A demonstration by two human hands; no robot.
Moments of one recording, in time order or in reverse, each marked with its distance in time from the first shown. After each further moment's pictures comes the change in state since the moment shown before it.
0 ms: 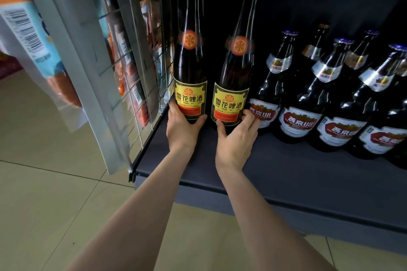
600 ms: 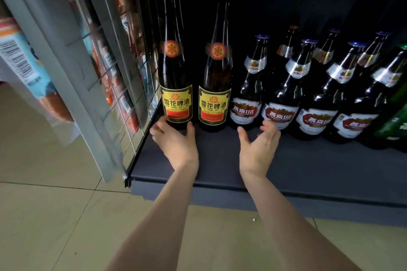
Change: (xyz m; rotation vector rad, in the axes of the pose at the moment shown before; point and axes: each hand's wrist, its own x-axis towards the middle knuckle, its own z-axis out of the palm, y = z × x) left_hand -0.037 0.014 0.003 -0.019 0.188 -0.095; right_hand 0.011 0.036 -0.050 0.044 0.096 0.120
